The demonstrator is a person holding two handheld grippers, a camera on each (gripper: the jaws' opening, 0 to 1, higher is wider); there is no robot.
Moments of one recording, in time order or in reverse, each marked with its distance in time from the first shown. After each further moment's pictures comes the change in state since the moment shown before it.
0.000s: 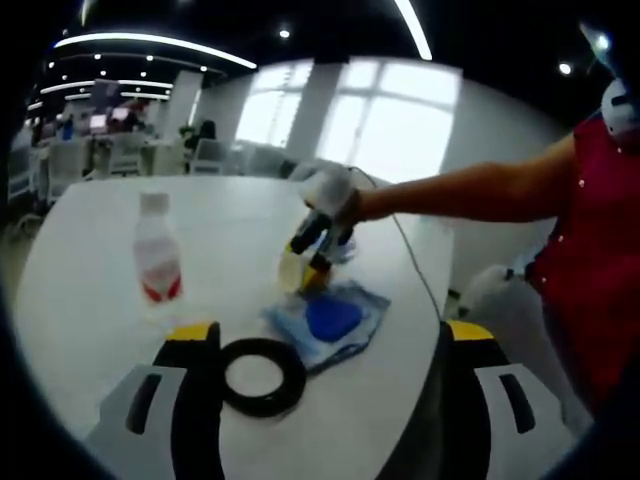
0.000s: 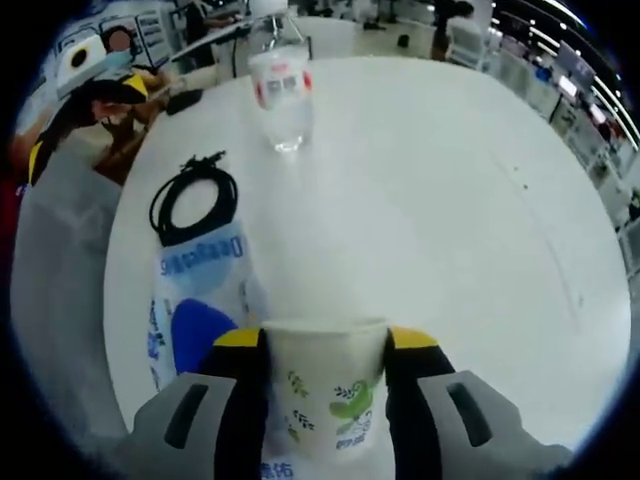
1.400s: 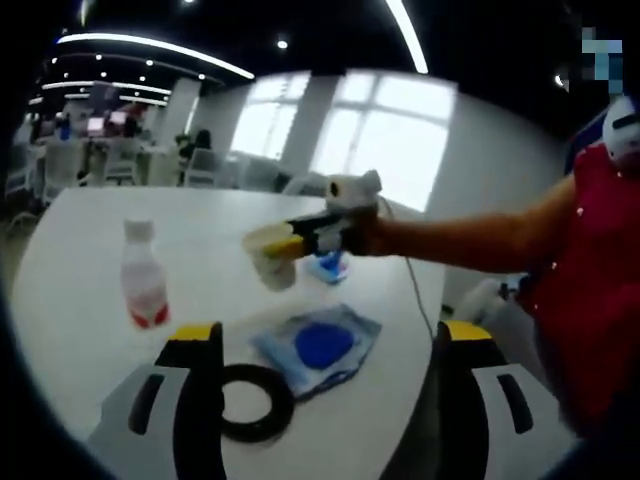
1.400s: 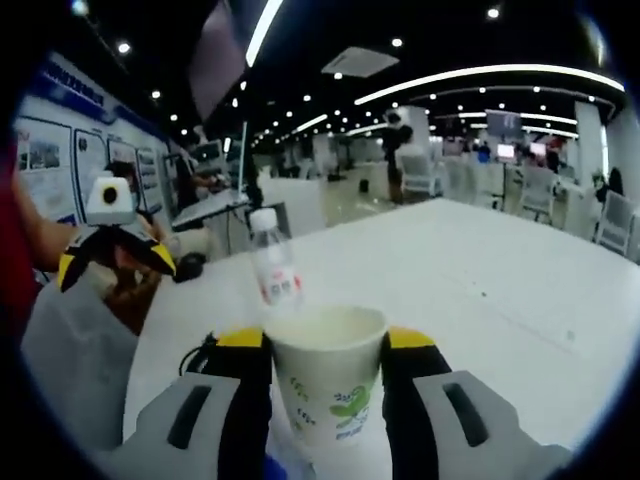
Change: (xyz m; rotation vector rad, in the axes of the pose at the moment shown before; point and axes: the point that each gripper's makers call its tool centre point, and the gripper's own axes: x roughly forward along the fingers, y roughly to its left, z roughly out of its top) left arm 0.006 -0.008 0.028 -0.027 -0.071 -0.027; right arm -0.077 -0.001 0.113 0.141 -0.790 -0.092
